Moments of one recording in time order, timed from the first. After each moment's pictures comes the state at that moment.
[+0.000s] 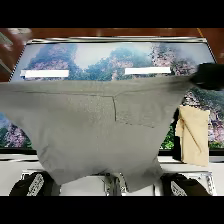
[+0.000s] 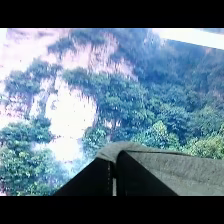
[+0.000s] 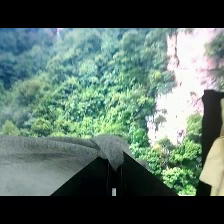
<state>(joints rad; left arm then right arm) 0.44 -0.77 1.38 1.23 -1.34 -1.39 0.06 -1.07 1.67 -1.41 1.58 1.64</state>
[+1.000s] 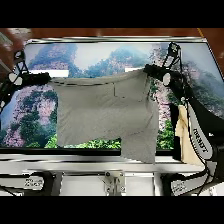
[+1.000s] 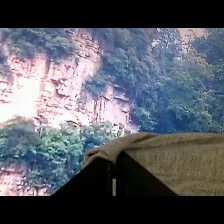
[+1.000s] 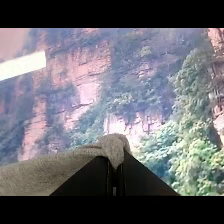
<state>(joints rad) 0.12 -1.55 1.32 1.20 -0.54 -1.37 0.13 -1.68 1.42 -1.47 0.32 1.79</state>
